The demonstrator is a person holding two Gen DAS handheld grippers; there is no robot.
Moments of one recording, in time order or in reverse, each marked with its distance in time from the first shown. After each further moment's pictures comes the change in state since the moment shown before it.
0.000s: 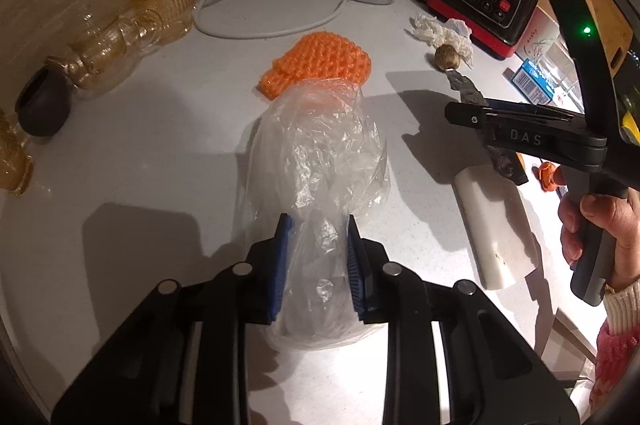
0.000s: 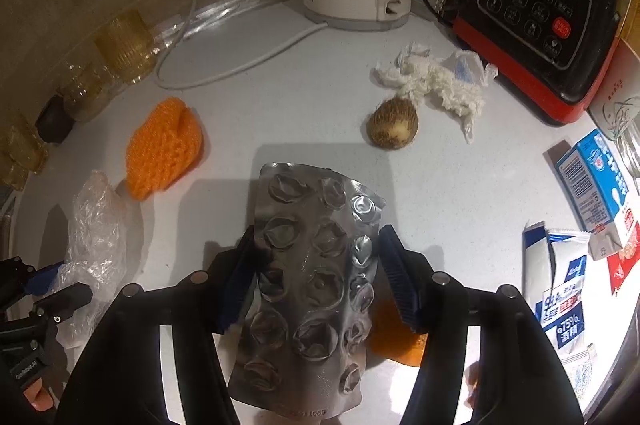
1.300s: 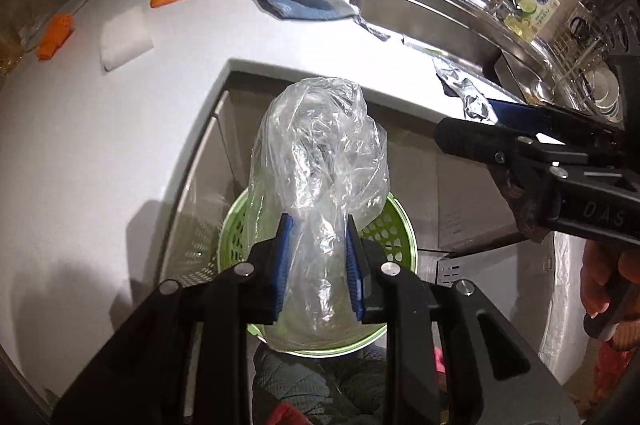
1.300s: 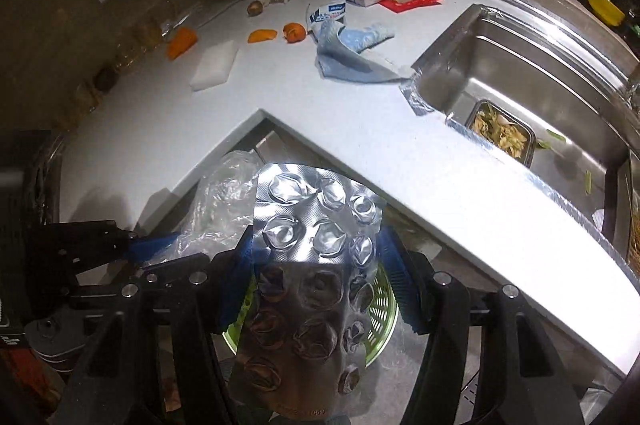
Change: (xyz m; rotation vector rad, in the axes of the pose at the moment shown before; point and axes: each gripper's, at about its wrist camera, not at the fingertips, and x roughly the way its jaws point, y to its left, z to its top) left arm -0.094 -0.246 -0.240 0.413 0.165 -0.258; right arm -0.258 -0.063 -0.354 0.292 -0.021 -0.042
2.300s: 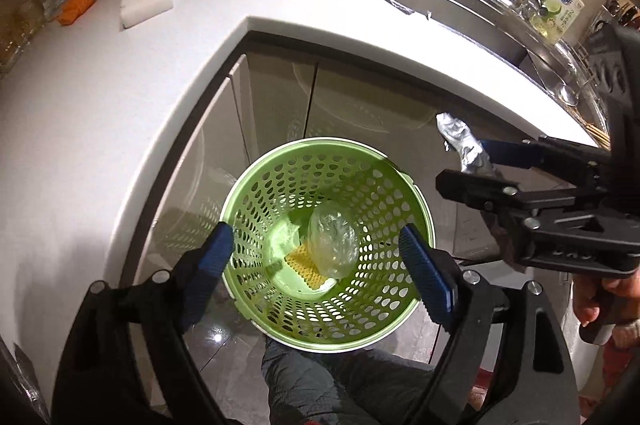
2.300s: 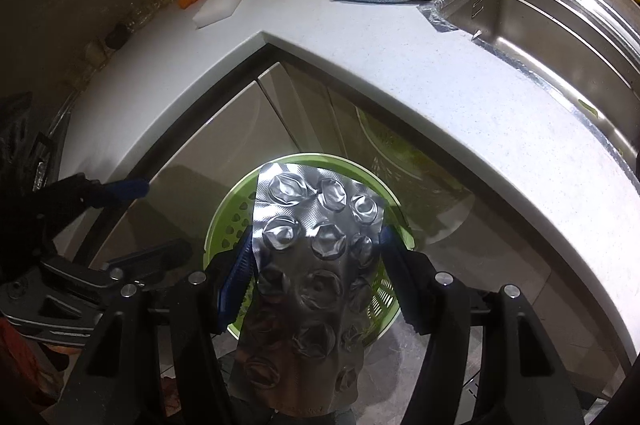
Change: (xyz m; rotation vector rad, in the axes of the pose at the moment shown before) left arm 0.007 0.001 -0.026 -0.072 -0.028 0.098; right arm 0.048 -0.015 -0.042 -0.045 0.103 0.102
